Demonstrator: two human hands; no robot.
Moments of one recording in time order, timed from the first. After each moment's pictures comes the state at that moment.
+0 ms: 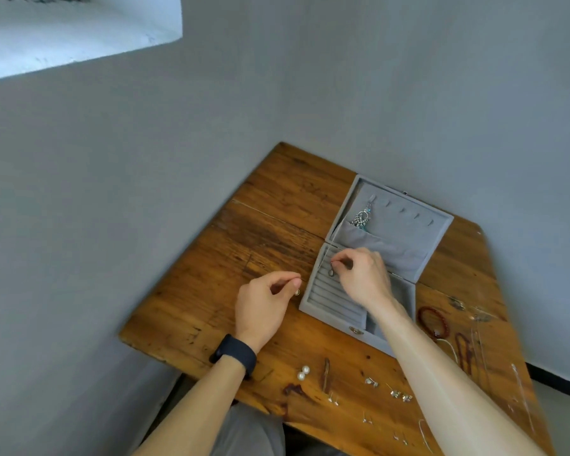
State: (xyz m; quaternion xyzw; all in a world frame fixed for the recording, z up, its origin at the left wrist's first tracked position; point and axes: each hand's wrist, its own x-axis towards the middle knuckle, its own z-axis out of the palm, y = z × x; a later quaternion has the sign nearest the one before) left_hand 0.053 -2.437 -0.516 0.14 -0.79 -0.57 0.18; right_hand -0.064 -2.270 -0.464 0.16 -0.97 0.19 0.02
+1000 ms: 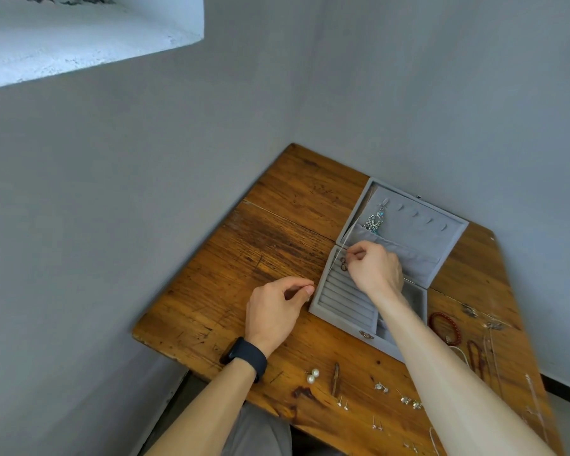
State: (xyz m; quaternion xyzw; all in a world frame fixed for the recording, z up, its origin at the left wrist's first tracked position) left_hand 0.054 -2.436 -0.521 0.14 -0.81 -0.54 0.17; right_hand -0.076 -2.289 -0.454 0.05 -0.98 0.18 0.04
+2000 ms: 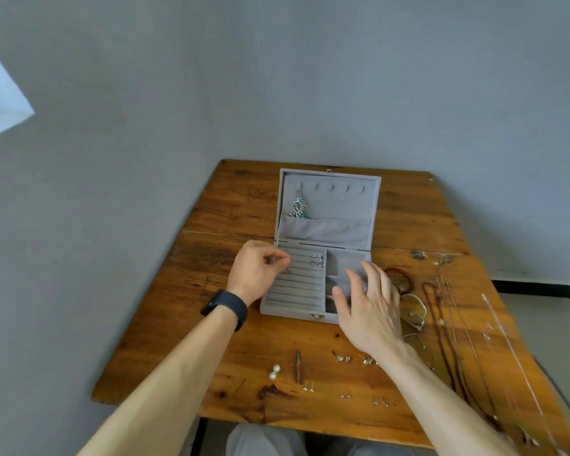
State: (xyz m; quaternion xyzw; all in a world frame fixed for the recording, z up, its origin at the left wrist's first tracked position) left_hand -0.027 -2.414 -0.470 0.03 -0.90 -0.42 0.05; right_hand 0.012 -2.183 -0.507 0.06 -0.98 0.13 0.11
